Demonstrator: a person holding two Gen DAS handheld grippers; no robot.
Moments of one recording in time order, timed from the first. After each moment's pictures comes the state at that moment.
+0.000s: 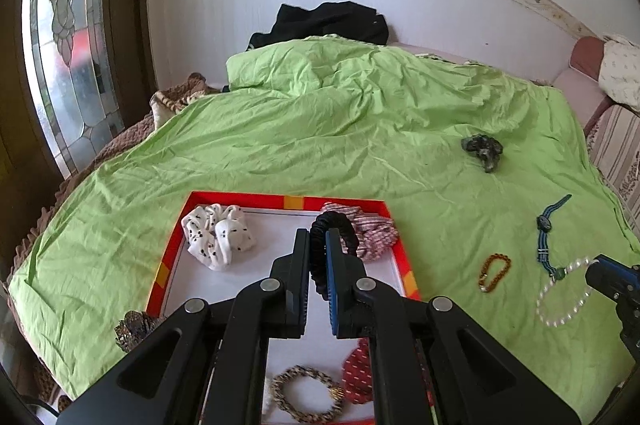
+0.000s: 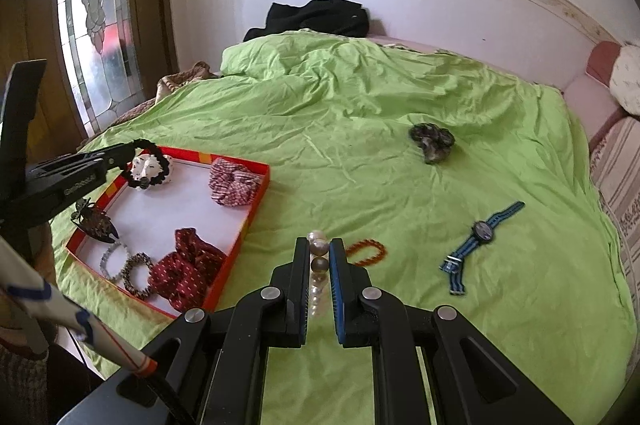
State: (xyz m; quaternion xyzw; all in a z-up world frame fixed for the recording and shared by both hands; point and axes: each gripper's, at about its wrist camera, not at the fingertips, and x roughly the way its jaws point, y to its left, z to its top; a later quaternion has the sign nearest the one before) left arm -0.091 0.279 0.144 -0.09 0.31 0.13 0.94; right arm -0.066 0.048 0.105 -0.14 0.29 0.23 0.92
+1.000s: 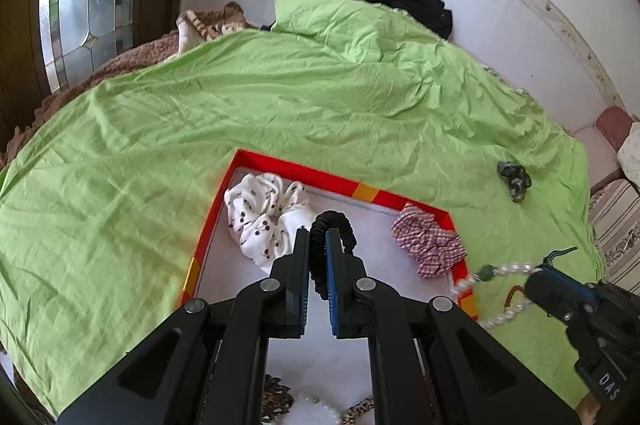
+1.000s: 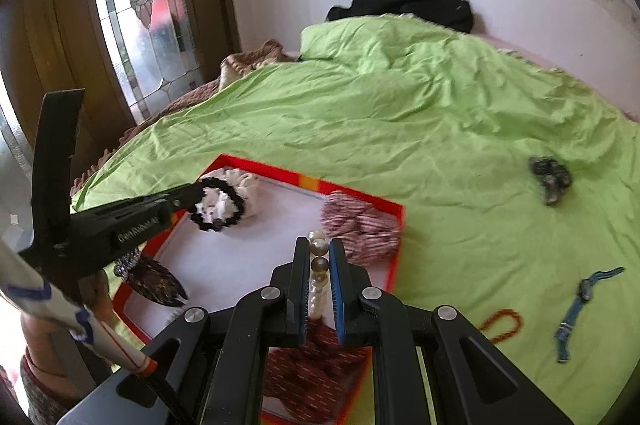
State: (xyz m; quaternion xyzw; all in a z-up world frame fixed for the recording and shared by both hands) left arm -0.068 0.397 0.095 -0.23 0.36 0.12 0.90; right arm -0.024 0.215 0.083 -0.15 0.34 0.33 0.87
